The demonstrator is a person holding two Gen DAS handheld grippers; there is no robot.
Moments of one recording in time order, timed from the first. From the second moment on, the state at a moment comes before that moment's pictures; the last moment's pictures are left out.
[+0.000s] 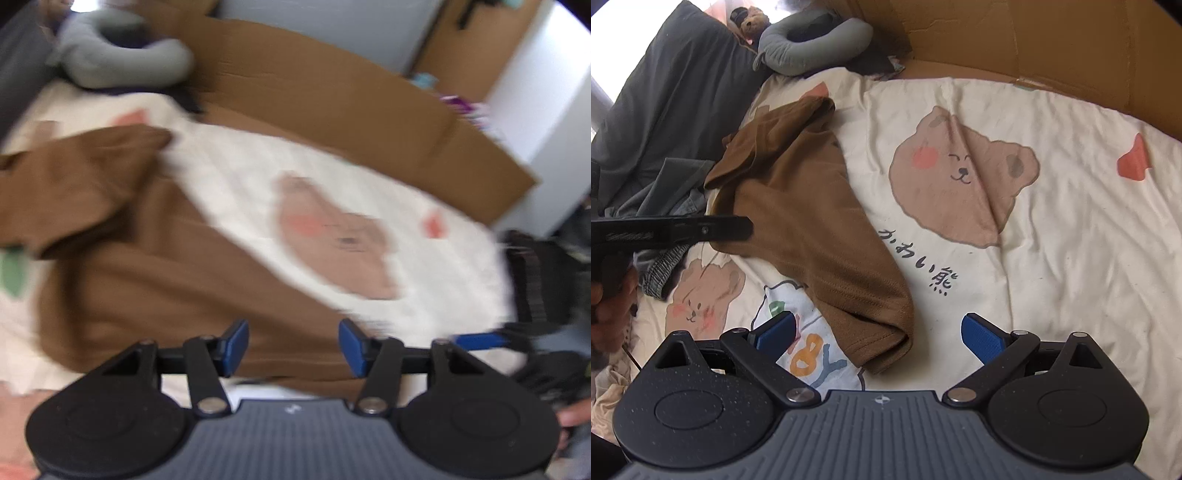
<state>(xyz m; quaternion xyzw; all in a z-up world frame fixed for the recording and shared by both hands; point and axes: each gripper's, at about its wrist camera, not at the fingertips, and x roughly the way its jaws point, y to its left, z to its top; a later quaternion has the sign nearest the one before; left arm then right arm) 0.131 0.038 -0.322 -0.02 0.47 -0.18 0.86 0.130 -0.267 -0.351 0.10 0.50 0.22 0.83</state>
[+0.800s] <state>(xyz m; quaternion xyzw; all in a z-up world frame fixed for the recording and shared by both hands) 0.193 0.130 -0.382 -0.02 0.49 -0.01 0.87 0.165 -0.212 -0.411 0.06 0.51 0.23 0.82</state>
